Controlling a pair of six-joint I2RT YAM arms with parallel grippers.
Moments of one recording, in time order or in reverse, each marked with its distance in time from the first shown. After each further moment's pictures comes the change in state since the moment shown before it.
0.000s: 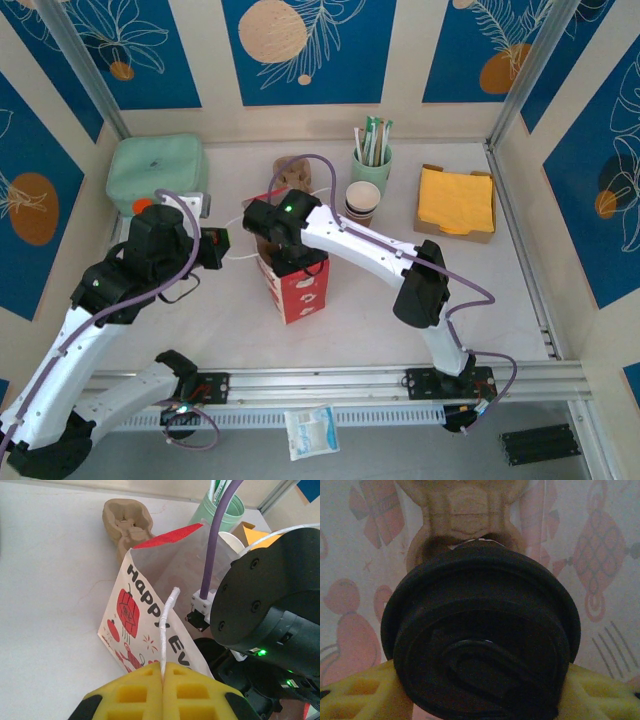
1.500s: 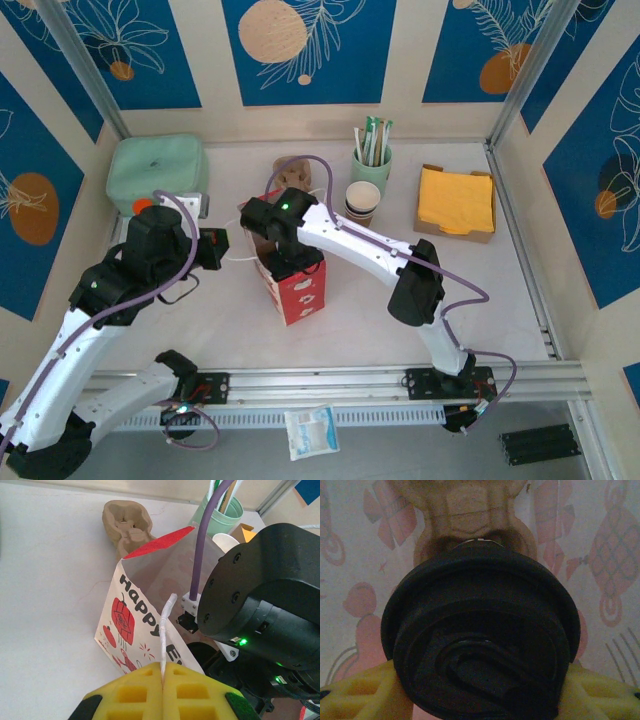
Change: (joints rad) left arm 0.000 -0.008 0.000 -0.001 0.000 -0.004; right arm -0.007 0.039 0.051 -0.023 -0.049 -0.011
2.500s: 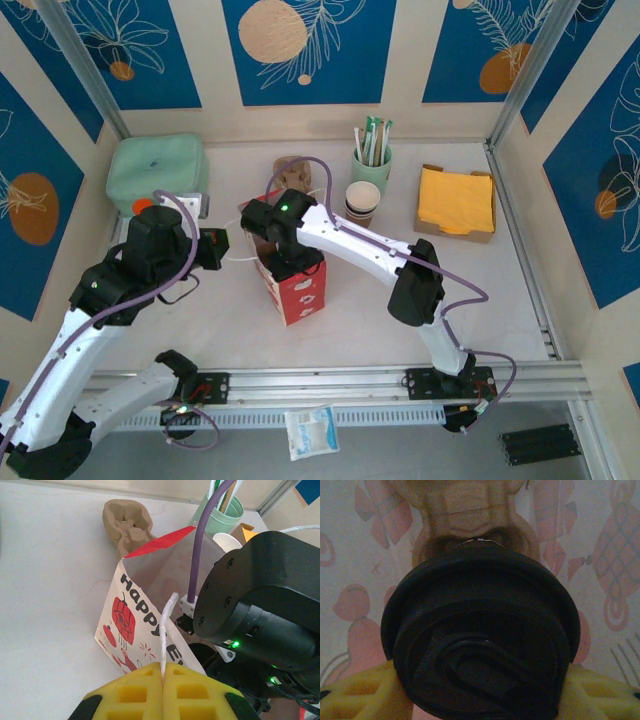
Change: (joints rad) left arm 0.000 0.000 -0.002 0.000 0.000 -0.003; right arm 0.000 0.000 -0.021 0.010 0.000 0.000
